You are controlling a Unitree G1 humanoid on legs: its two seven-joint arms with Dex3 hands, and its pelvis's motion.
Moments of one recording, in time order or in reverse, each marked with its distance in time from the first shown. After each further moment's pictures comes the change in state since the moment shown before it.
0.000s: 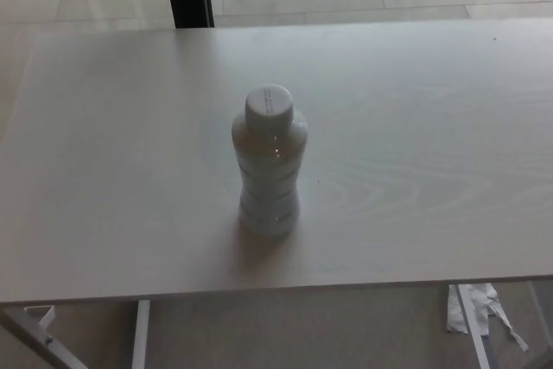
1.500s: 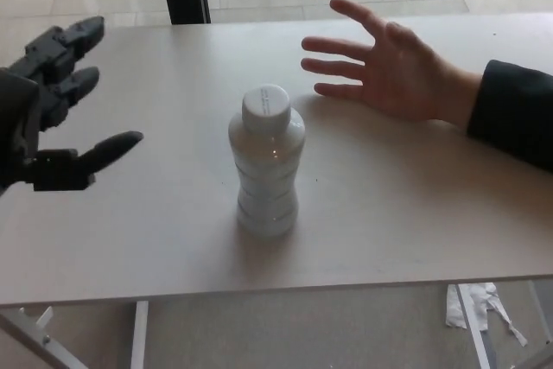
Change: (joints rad) left_arm -0.488 0.129 -0.602 -0.695 -0.109 0.321 -0.080; right_arm -0.036 0.012 -0.156 -0.152 0.225 0.031 0.028
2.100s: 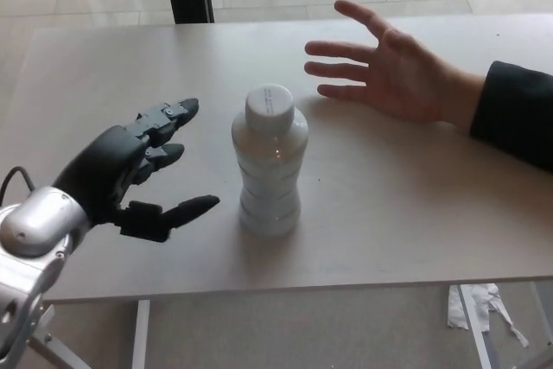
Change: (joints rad) left_arm -0.070 -0.075 -0.257 0.122 0.143 0.031 -0.024; right_arm -0.005 0.000 0.009 -0.031 0.023 0.029 -0.014
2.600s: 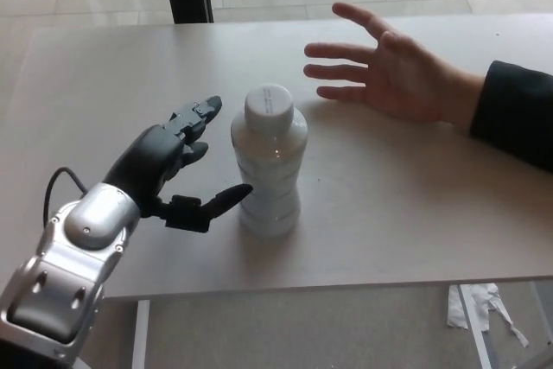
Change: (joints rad) left_arm -0.058 -0.166 -0.030 0.135 0.140 -0.008 0.091; right_arm -0.016 0.000 0.021 0.002 0.011 0.015 -0.008
